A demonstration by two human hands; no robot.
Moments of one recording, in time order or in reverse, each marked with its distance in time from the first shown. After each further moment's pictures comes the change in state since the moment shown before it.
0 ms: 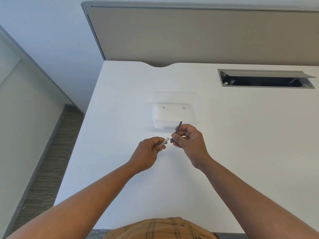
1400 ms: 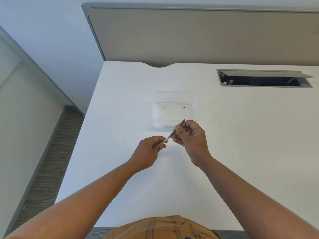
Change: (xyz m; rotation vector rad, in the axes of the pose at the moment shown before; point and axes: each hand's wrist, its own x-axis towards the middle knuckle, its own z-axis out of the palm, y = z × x) left_hand -0.004 0.006 0.001 0.002 0.000 0.016; right_hand -0.007 -0.010 0.002 0.102 0.056 -0.046
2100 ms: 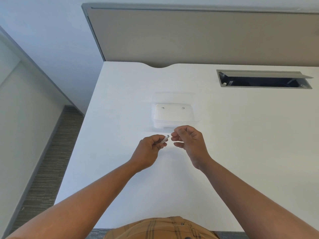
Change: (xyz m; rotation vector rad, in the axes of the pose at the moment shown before) left_hand 0.002 0.004 0.001 -0.051 0.041 0.014; right_hand -0.001 0.003 -0.004 -0.055 -0.042 0.117
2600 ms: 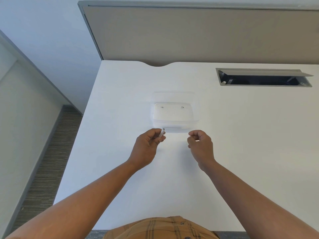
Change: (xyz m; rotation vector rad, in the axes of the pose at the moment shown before) left_hand 0.001 0.011 -0.001 -0.180 0.098 0.057; right_hand 0.017 0.031 -0.031 -0.346 0.342 0.055
